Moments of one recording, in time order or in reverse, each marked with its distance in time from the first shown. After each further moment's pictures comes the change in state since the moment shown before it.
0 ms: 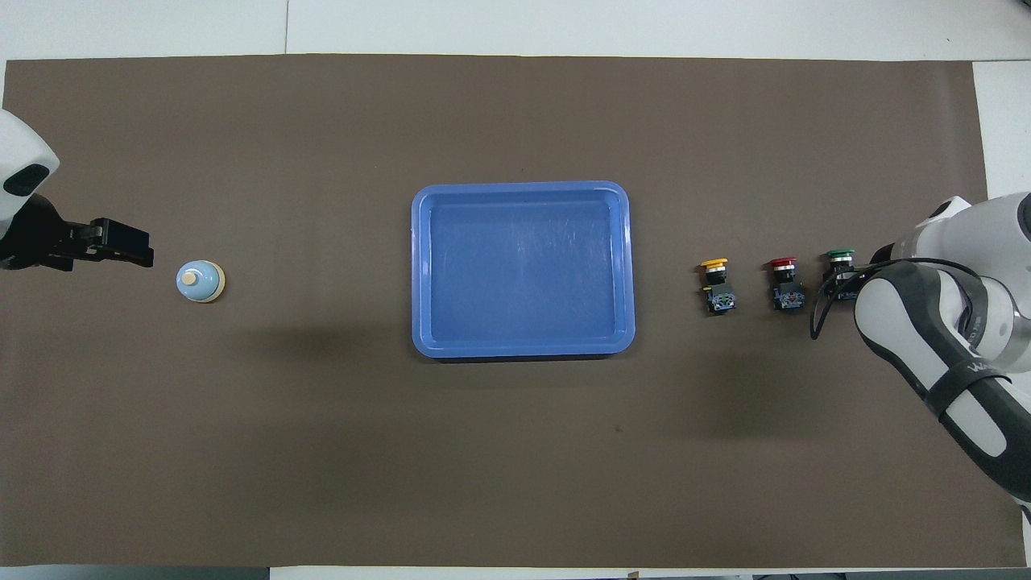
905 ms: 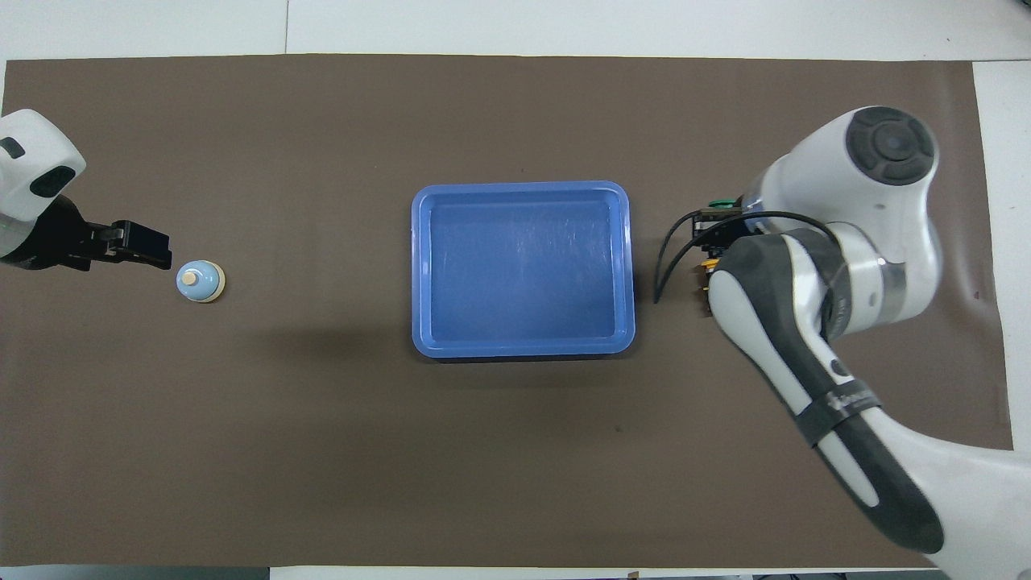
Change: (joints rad) left arm -0.036 0.000 -0.001 0.018 0.000 -0.023 -0.011; right arm 0.422 -0.008 0.019 0.268 0.034 -0.240 0.461
